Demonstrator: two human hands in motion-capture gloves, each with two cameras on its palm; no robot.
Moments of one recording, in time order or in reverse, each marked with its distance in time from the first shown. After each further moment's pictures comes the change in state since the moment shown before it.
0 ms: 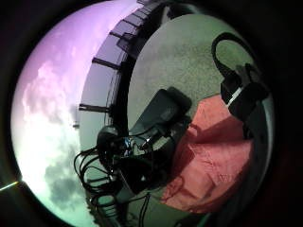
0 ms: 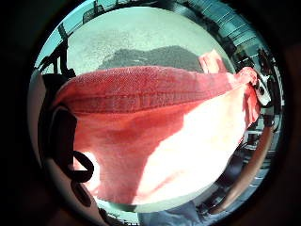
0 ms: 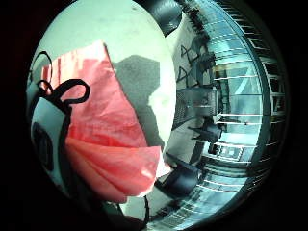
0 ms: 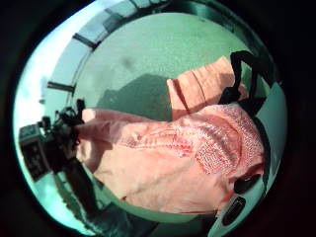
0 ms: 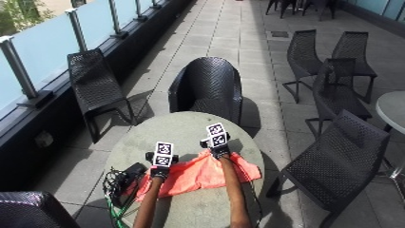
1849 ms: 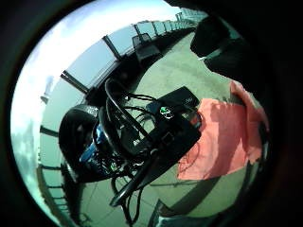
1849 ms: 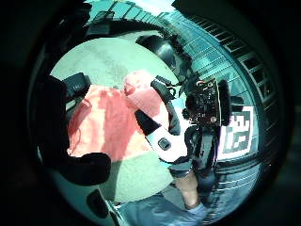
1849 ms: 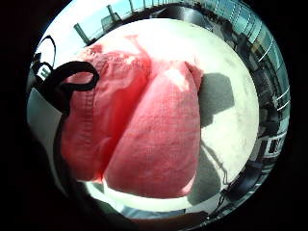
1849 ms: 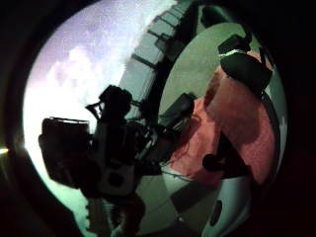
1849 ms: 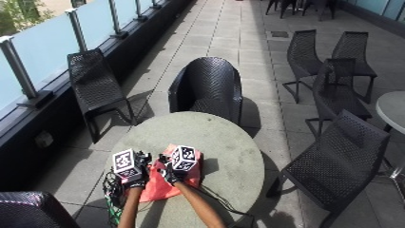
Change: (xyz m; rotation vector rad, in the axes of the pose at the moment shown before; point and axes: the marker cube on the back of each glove) left arm -0.103 0.041 -0.011 0.271 0.442 -0.241; right arm -0.239 0.093 -0.049 0.250 -0.818 -0.132
